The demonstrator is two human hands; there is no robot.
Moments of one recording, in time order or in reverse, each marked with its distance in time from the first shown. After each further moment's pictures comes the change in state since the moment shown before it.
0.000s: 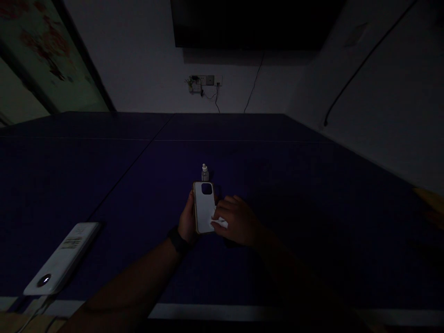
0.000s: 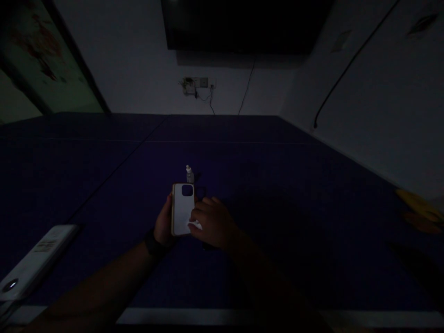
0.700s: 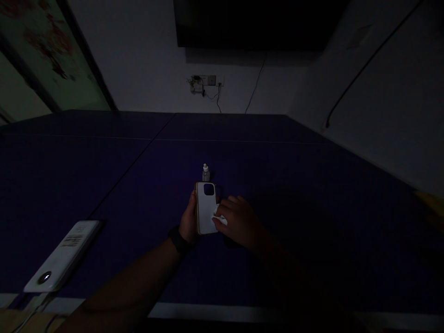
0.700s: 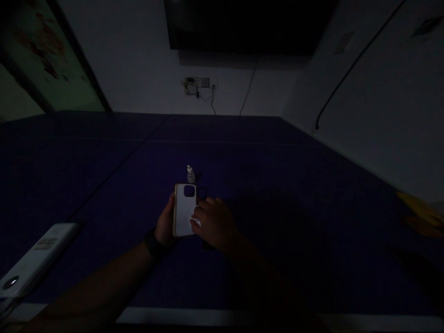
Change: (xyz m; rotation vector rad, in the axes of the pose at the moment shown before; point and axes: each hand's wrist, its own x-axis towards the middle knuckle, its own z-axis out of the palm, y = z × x) left_hand 0.001 -0.002 0.005 -0.018 0.015 0.042; right_hand 0.001 -0.005 0.001 -0.140 0.015 0.106
